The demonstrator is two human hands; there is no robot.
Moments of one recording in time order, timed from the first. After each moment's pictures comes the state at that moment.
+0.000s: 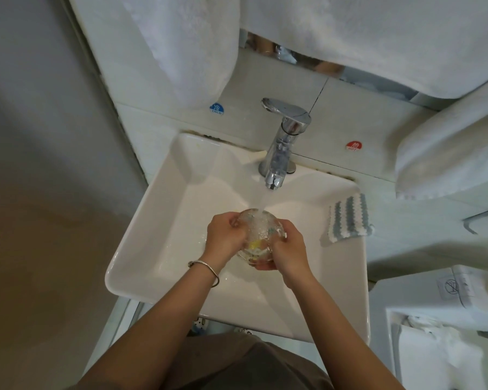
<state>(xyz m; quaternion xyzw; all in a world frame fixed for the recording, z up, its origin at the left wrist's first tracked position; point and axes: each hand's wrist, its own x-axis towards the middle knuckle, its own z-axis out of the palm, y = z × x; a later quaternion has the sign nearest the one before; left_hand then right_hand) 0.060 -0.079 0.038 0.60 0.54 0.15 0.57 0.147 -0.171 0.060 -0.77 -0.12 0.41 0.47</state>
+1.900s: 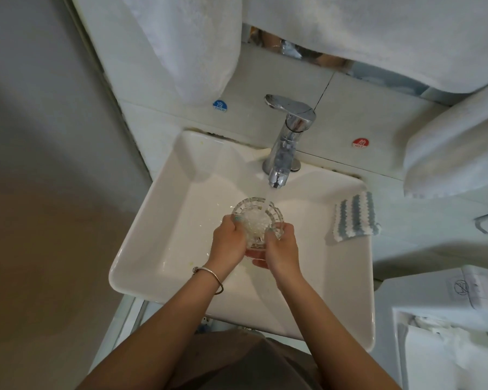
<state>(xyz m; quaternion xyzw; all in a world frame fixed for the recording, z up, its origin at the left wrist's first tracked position) 0.058 -0.091 0.032 0.61 0.56 0.14 0.54 0.133 -0.161 0.043 -0.77 -0.09 0.41 0.48</state>
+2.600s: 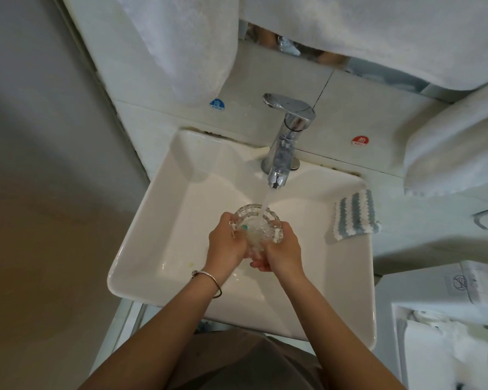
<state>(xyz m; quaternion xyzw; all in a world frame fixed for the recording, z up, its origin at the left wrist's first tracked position) 0.052 -0.090 0.026 0.63 0.54 0.17 0.53 0.141 -0.162 0.038 -0.80 -0.11 0.40 0.43</state>
